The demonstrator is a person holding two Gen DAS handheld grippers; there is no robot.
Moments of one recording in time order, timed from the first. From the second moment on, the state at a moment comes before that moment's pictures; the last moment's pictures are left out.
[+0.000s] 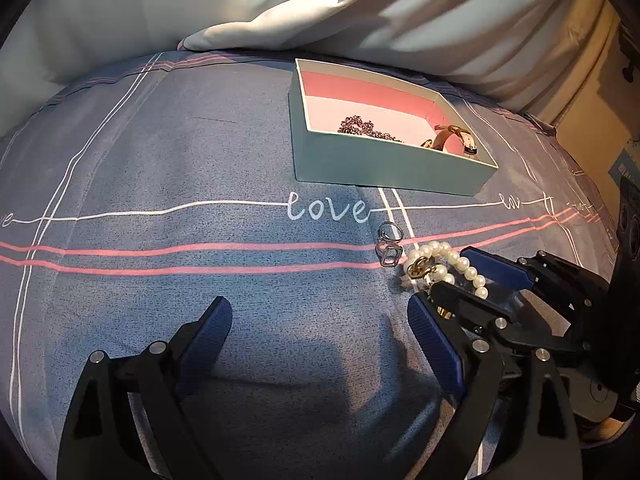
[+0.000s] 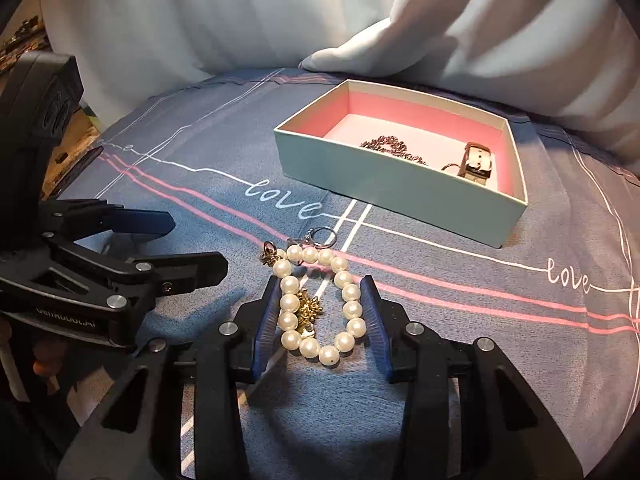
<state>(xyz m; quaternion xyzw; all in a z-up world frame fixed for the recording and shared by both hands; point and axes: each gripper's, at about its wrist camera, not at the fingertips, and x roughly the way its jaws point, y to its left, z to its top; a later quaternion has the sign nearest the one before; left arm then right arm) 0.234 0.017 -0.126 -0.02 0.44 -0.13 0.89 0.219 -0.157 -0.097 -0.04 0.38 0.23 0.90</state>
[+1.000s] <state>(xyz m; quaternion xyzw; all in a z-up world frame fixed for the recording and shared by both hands) 0.249 -0.040 -0.135 0.09 0.43 -0.13 0.89 0.221 -0.189 -0.090 -0.01 0.38 0.18 0.91</state>
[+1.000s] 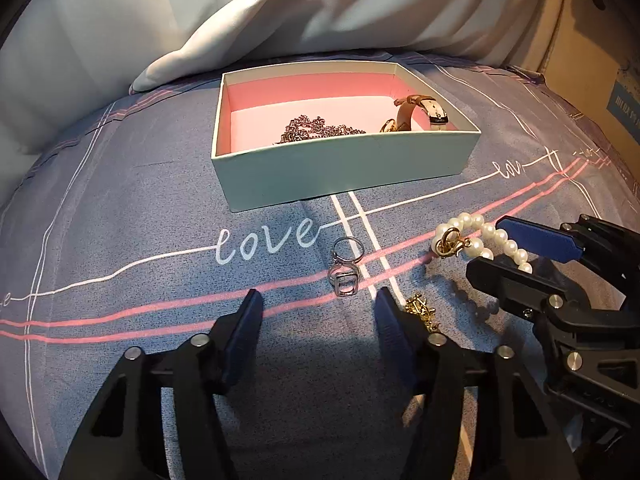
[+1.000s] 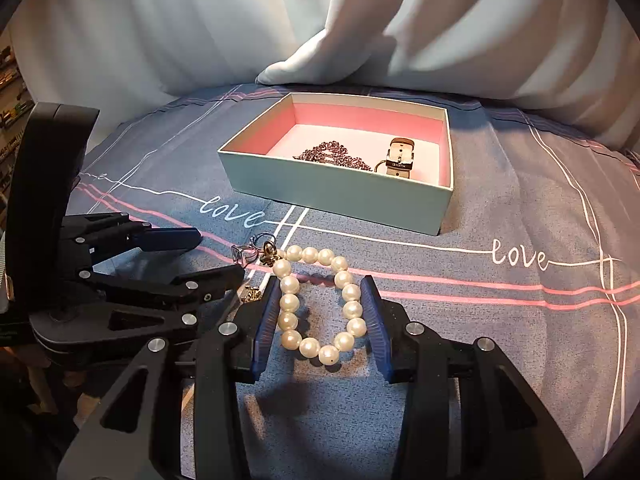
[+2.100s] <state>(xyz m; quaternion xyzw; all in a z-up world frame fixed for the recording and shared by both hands) 0.339 -0.041 0.010 -0.01 0.33 -0.13 0.93 0.311 -0.169 0.022 -0.05 0.31 0.15 0.94</state>
